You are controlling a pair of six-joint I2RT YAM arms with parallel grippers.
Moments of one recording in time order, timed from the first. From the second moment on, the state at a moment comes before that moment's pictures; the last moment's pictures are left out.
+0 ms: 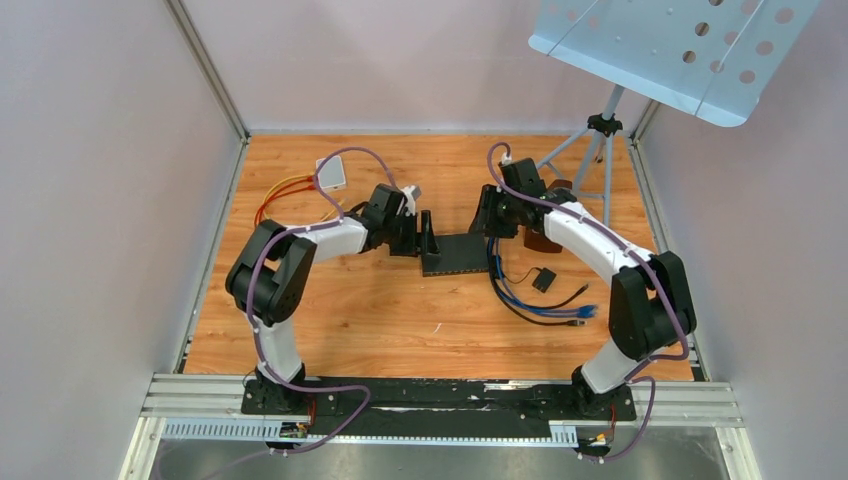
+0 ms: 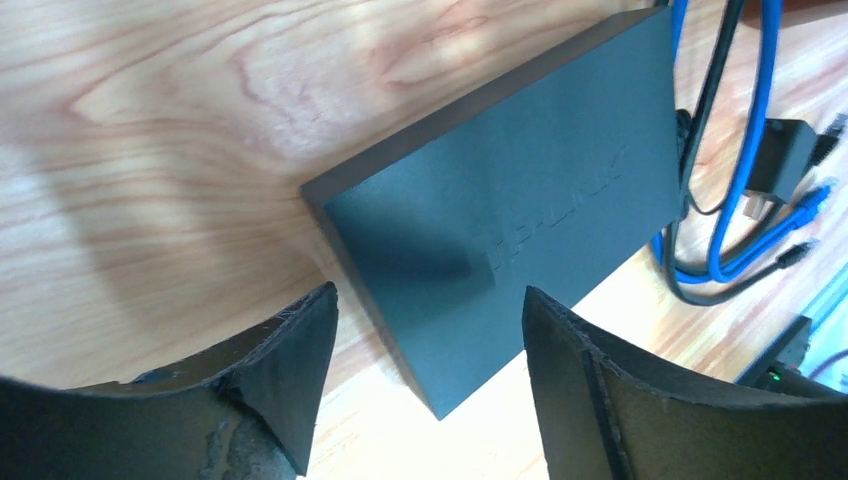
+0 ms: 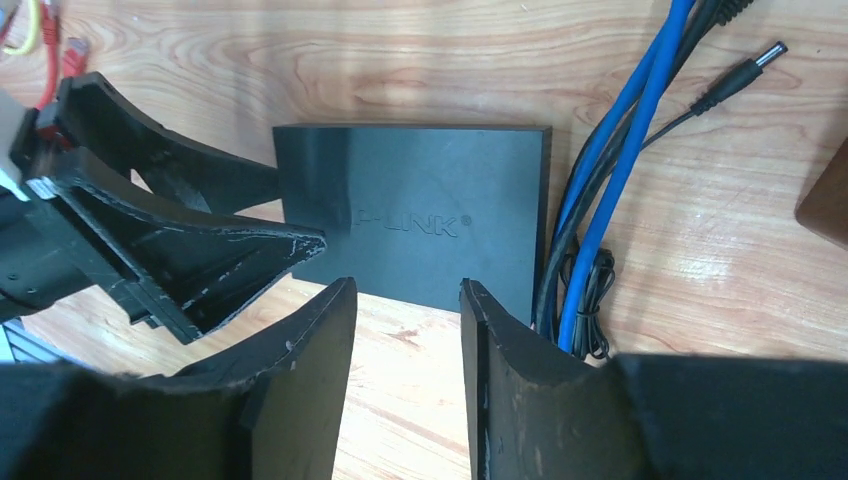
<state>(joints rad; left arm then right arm) -0.52 1.87 1.09 -0.07 0.36 -0.50 0.42 1.64 1.21 -0.48 -0.17 0.54</state>
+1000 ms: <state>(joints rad) 0.17 1.65 1.13 -0.60 -0.22 -0.58 0.45 1.60 1.19 -0.46 -0.32 0.60</state>
